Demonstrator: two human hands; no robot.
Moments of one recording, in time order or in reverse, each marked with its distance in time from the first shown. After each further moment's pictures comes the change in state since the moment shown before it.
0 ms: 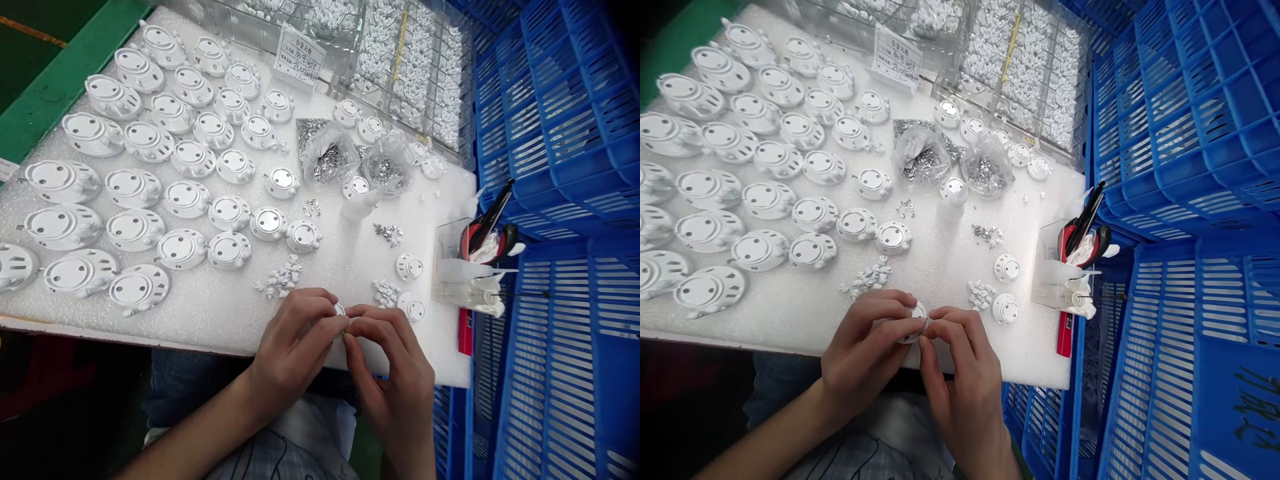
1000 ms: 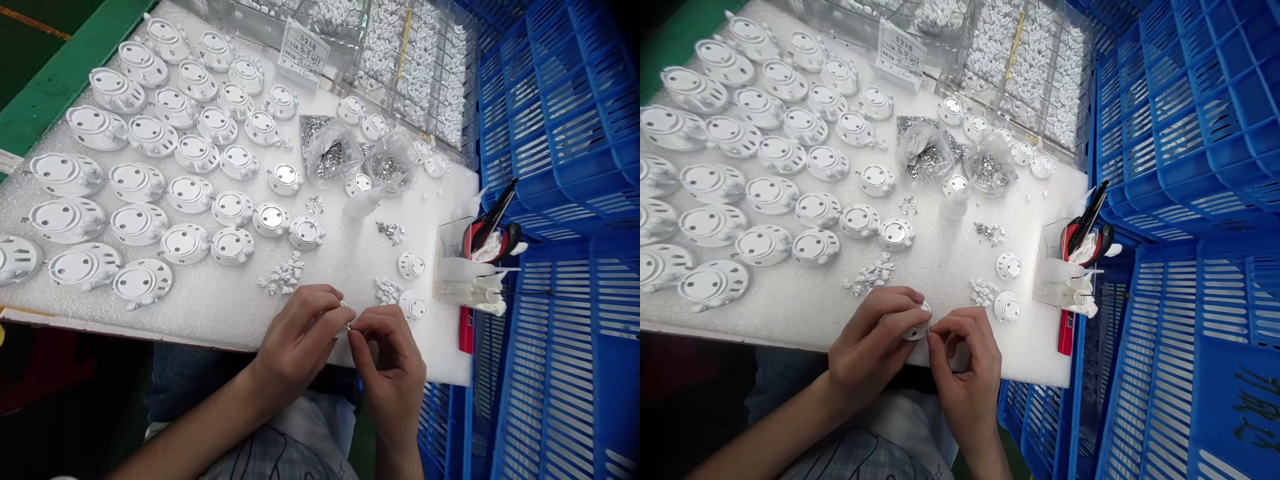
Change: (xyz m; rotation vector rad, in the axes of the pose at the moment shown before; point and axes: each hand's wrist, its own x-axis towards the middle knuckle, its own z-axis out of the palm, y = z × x) left_hand -0.002 -0.002 0.005 -0.020 -0.004 -0.002; right_hand -0.016 0.013 0.013 0.264 0.091 0.201
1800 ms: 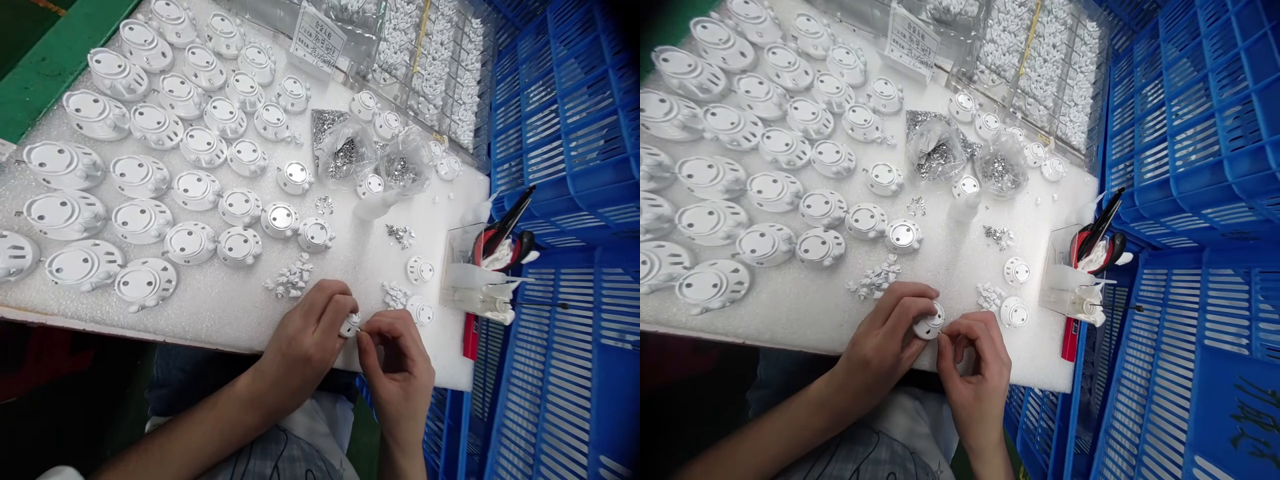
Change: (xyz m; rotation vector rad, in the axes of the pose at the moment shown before) left_hand 0.006 0.003 -0.002 0.043 -0.155 -0.142; right_hand 0.003 0.002 -0.002 -0.141 0.023 0.024
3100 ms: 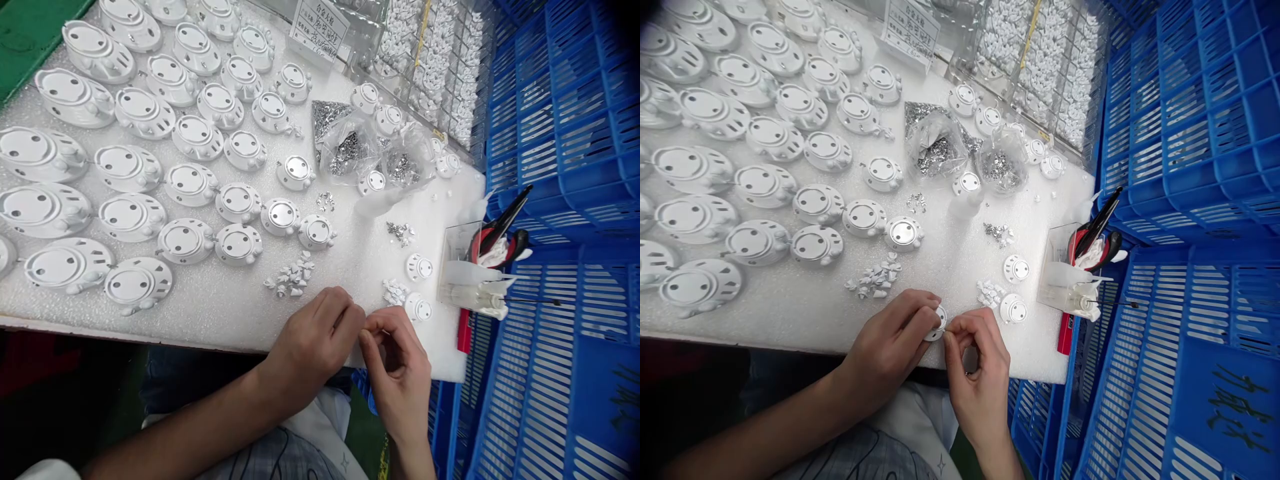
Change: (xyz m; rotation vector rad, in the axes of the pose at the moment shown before) left_hand 0.004 0.004 0.001 0.180 -0.036 0.099; right_hand 0.000 -0.005 -0.004 -0.002 -0.079 0.069
